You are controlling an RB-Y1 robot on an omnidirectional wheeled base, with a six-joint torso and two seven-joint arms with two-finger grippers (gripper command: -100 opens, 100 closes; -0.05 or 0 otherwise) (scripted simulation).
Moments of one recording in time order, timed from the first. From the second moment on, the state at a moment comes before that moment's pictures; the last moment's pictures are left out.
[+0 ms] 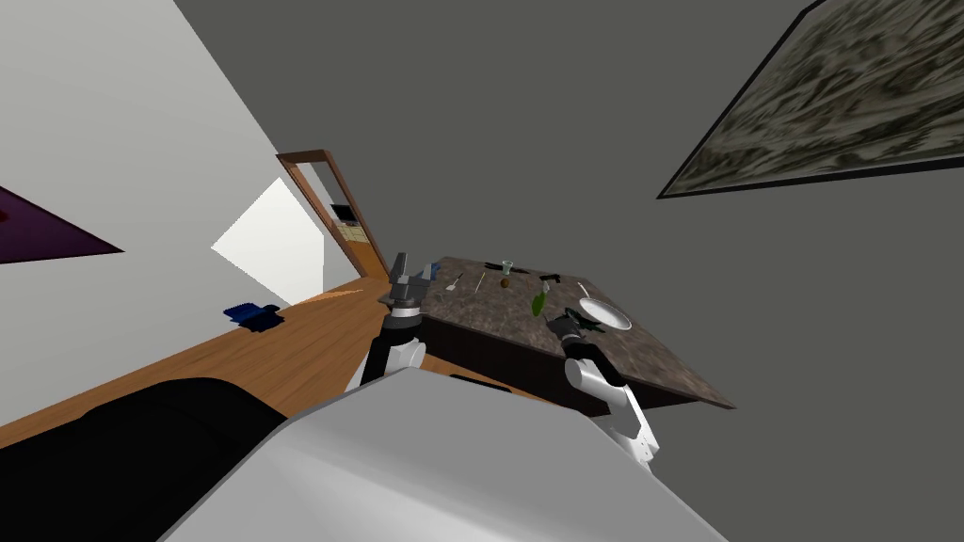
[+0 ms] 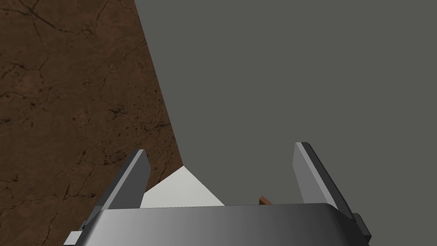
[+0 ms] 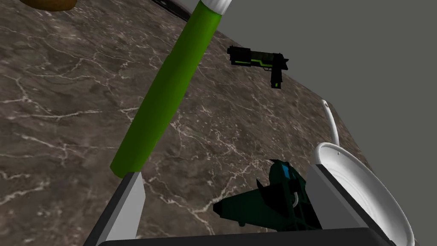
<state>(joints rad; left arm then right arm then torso) 0.48 -0.01 -0.07 -2.39 0.01 -0.45 0.12 0.25 -0.16 -0.17 -1.98 -0.28 0.41 -0.92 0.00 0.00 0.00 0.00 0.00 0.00</state>
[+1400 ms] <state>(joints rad) 0.48 -0.01 -0.07 -2.39 0.01 -0.45 0.12 -0.02 -0.02 -0.27 -1.82 -0.32 0.56 -1.19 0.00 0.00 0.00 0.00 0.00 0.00</state>
